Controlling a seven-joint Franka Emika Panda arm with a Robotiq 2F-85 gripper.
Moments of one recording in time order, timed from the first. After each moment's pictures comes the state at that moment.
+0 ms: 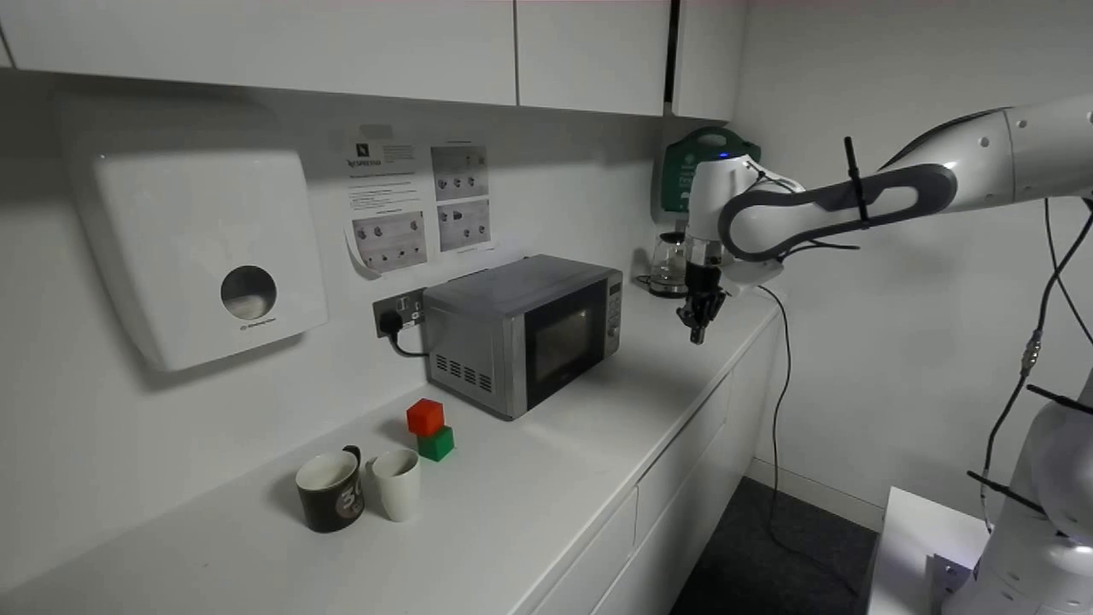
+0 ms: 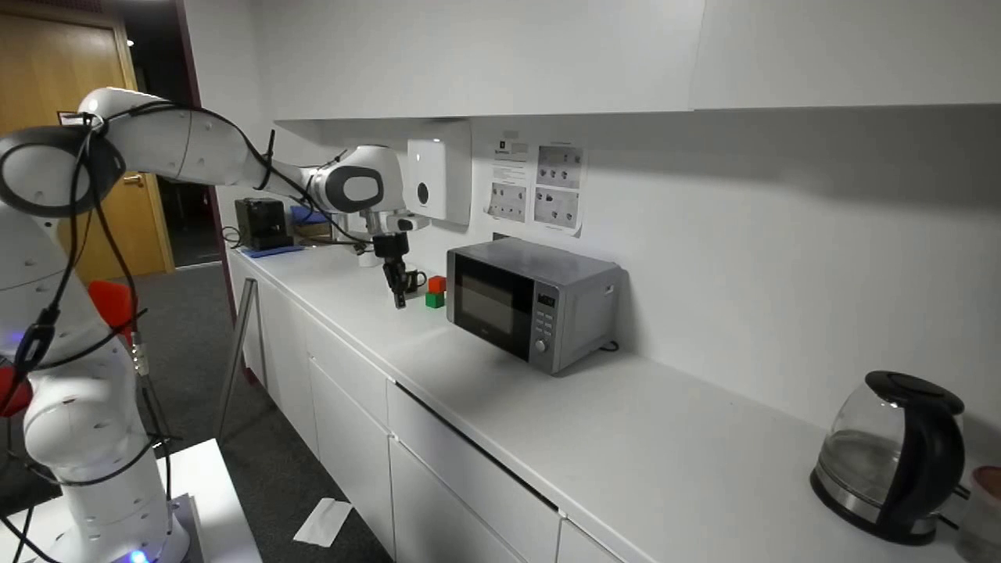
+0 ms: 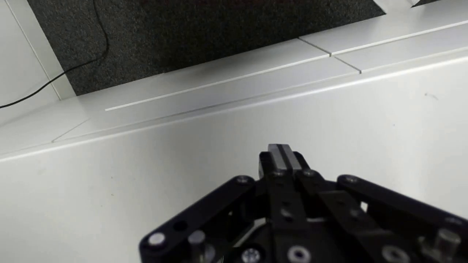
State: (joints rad) arm -0.05 -0.15 0.08 -2.04 -0.11 1.96 0.28
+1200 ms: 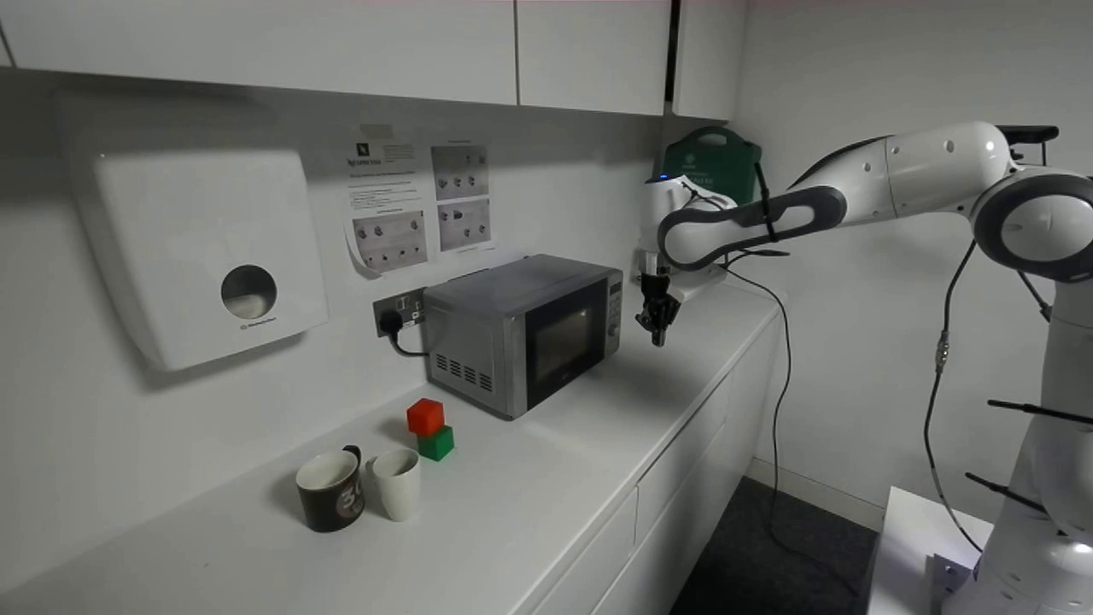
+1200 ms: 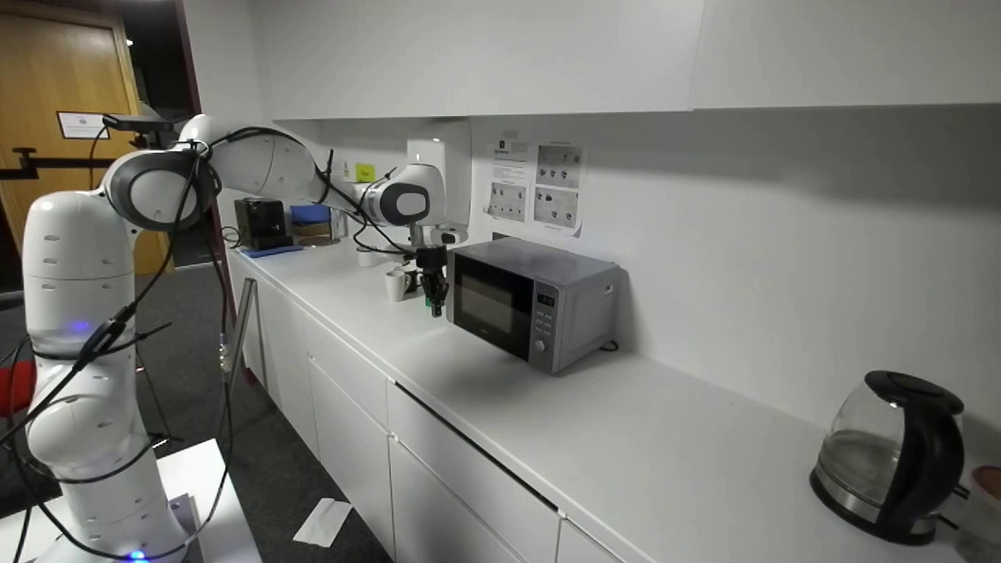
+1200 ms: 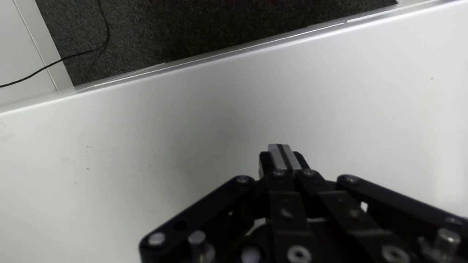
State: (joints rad) arm -0.03 0.17 0.04 -1.75 -0.15 1.93 0.26
